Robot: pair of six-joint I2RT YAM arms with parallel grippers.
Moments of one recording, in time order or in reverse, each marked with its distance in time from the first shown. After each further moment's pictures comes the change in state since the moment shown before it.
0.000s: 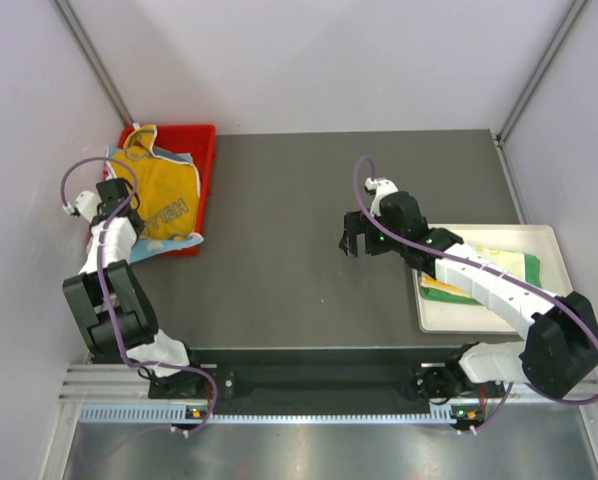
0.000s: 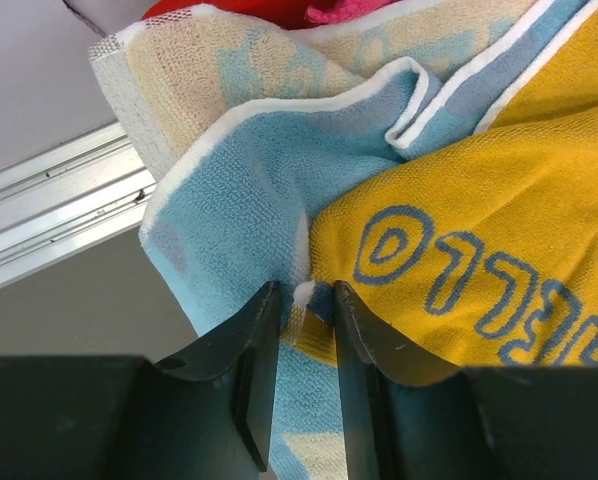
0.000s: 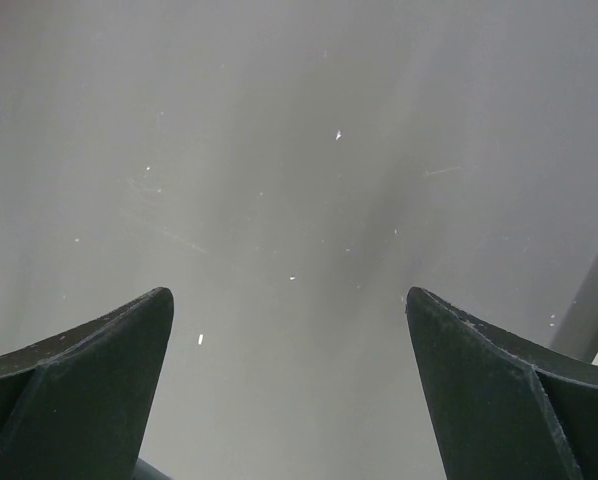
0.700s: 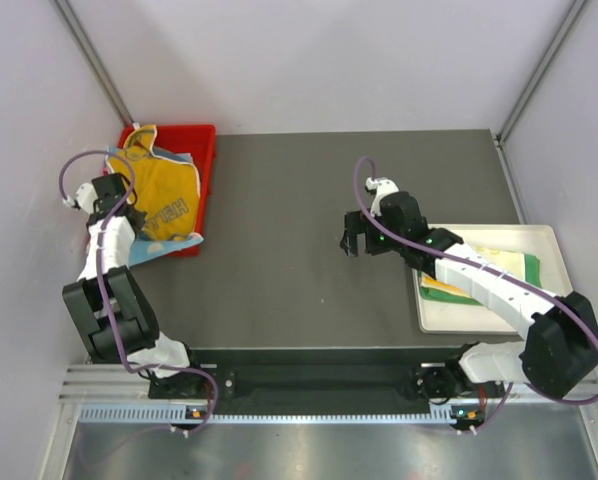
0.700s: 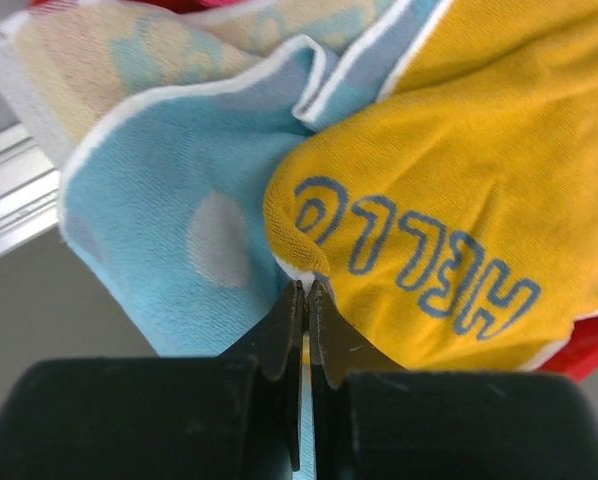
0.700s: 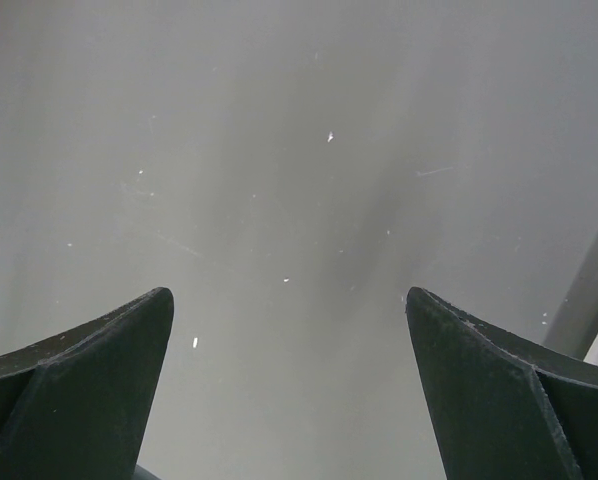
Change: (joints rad) left arm 0.000 -0.033 0.030 0.003 0.129 0.002; right arm 0.000 0.000 0.000 0.000 0.017 0.000
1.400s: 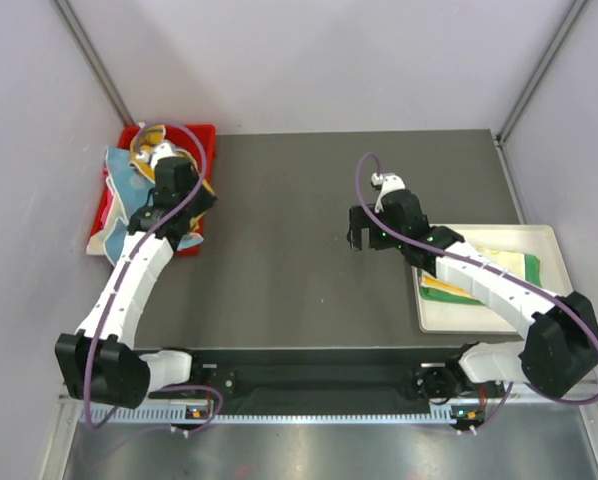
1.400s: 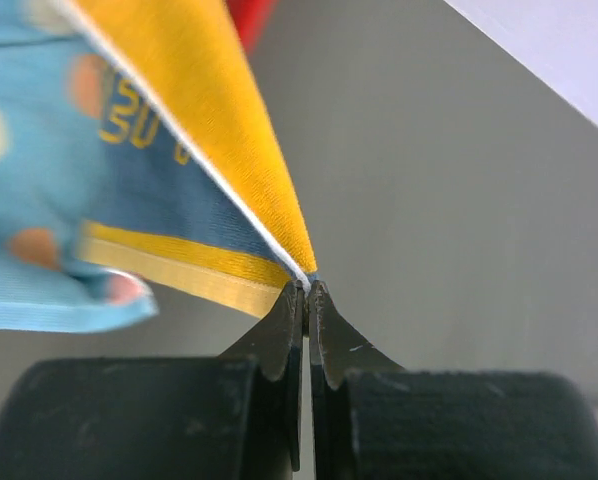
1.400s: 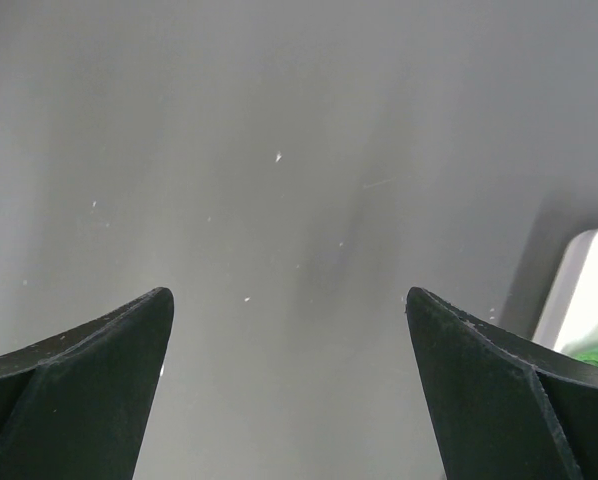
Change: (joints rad) left arm -0.491 -0.278 0.029 -0.042 0.084 0.058; right arm -0.012 0.005 0.010 -0.006 0.105 -0.006
